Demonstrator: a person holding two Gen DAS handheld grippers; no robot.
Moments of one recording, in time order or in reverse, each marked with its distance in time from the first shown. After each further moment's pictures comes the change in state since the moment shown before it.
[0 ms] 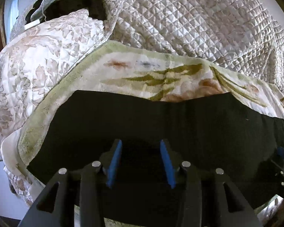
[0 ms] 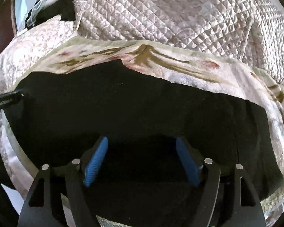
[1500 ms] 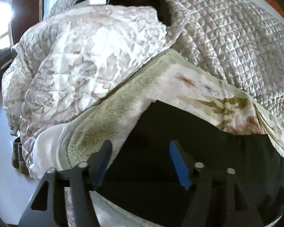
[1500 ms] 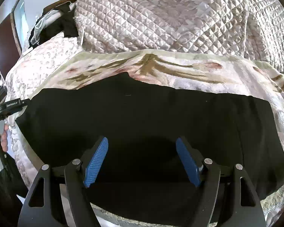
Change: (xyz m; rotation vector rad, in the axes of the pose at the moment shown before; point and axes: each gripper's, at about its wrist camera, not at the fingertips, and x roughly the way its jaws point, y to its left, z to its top) left arm -0.004 0.114 0.009 -0.278 -0.021 0.149; right arm -0.013 -0.006 -0.002 0.099 -0.064 0.112
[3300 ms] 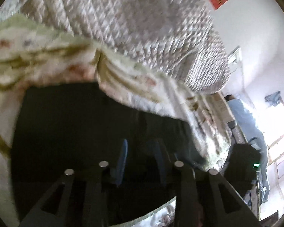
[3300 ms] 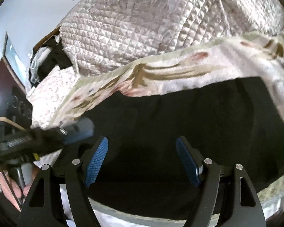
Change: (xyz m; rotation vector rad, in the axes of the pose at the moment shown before) left arm -0.050 -0.217 -0.038 0.172 0.286 -0.889; right arm -0.021 -0.047 0.008 0.280 -0.029 0.184
